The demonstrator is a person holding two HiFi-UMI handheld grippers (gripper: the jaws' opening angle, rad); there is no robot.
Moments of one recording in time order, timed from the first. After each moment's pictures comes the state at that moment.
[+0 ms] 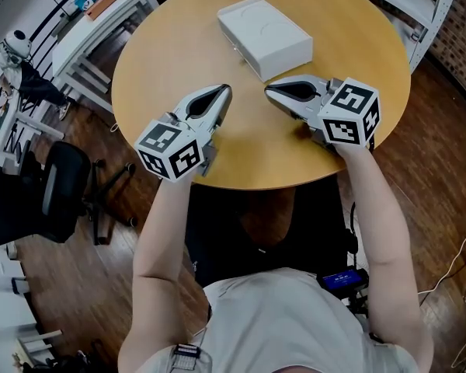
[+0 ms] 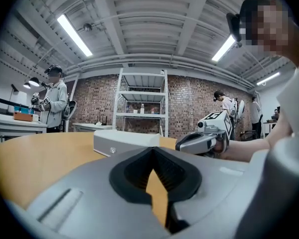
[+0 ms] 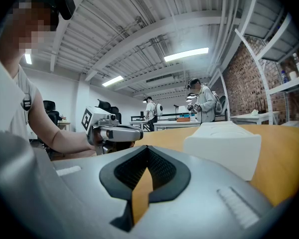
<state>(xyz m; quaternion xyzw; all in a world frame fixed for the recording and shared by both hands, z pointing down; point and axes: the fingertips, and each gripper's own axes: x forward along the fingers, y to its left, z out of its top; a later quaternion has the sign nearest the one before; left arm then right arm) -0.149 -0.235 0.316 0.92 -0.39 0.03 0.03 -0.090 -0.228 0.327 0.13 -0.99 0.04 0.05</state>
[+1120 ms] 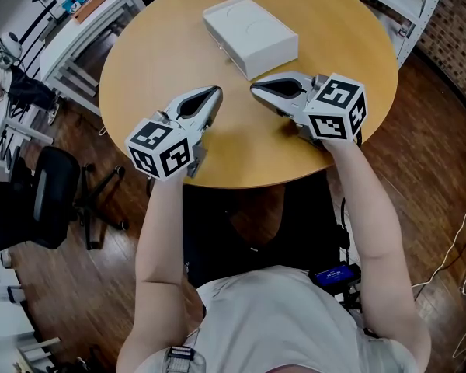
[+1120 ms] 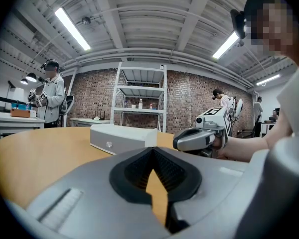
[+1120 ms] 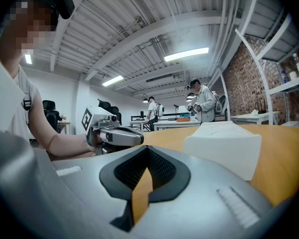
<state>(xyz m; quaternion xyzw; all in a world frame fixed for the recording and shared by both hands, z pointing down) -0.143 -0.236 0.325 0.92 -0.38 0.05 0.05 -0.093 -0.229 0.327 0.13 -0.99 0.04 0.06</state>
